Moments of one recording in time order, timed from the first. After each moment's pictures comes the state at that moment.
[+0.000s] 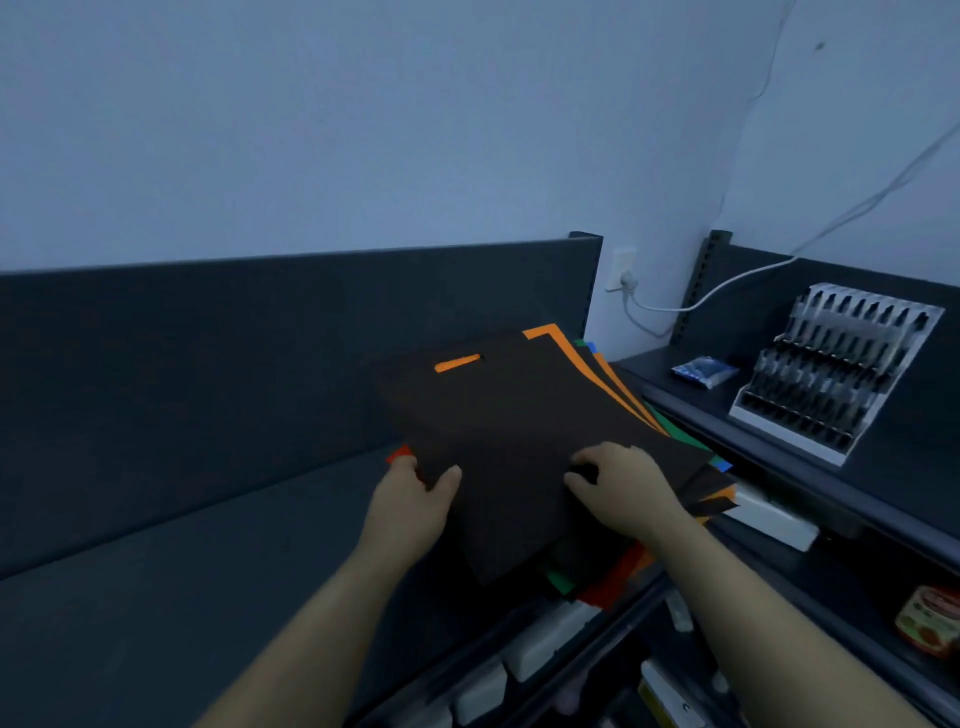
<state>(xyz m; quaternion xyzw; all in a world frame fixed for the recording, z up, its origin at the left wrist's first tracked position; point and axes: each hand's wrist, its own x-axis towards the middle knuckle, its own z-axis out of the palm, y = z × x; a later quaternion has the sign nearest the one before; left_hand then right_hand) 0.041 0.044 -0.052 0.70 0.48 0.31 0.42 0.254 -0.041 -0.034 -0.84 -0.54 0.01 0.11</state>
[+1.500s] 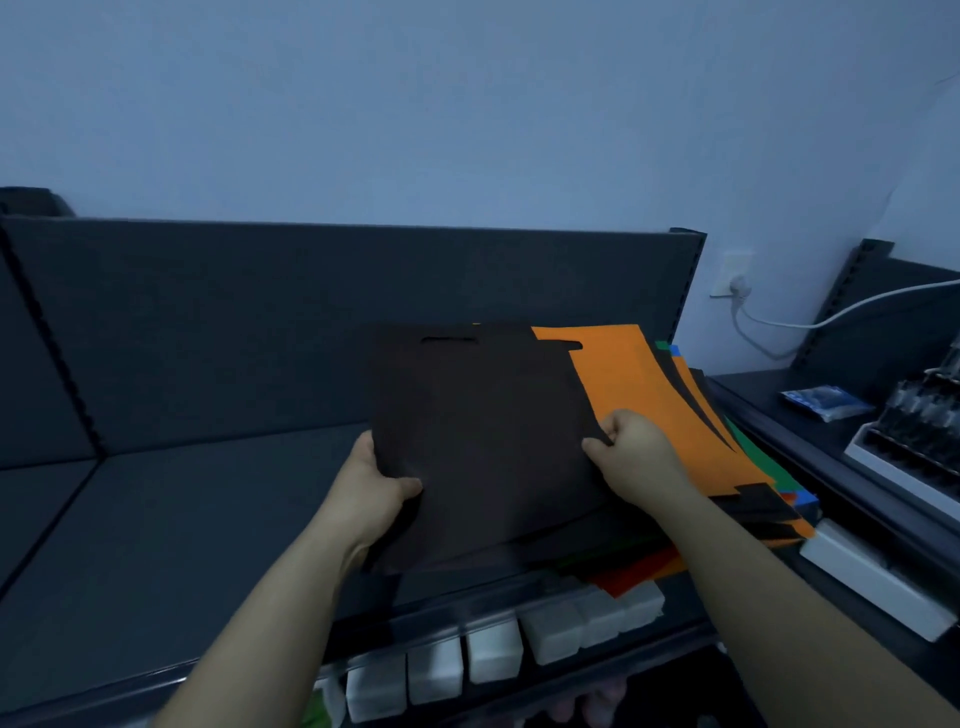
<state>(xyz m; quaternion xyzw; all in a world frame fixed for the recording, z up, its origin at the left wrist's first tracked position) -0.013 -0.004 -0.055 0.53 0.53 0.41 0.52 0.253 -0.020 -0.030 -0.78 -0.55 0.12 0.28</state>
